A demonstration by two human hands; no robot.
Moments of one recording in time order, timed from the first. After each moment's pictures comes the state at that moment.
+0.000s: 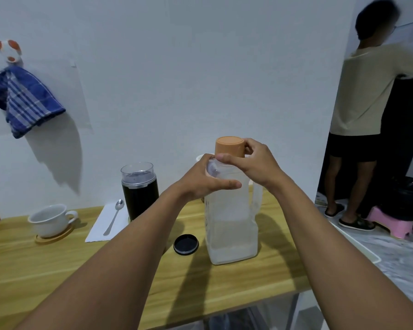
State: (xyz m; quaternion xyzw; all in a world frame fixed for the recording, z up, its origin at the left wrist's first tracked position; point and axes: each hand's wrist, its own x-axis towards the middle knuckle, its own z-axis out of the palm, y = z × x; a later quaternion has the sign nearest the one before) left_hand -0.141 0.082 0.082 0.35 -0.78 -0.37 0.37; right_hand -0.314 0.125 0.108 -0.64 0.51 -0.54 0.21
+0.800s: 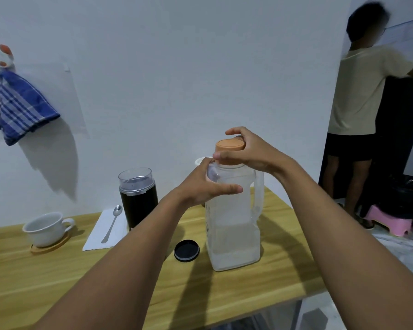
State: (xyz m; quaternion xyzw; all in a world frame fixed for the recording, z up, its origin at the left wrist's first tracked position) left_hand -0.143 0.080 0.083 0.32 -0.79 -0.38 0.36; right_hand -0.323 0.113 0.143 -0.70 0.52 -0.42 0.23
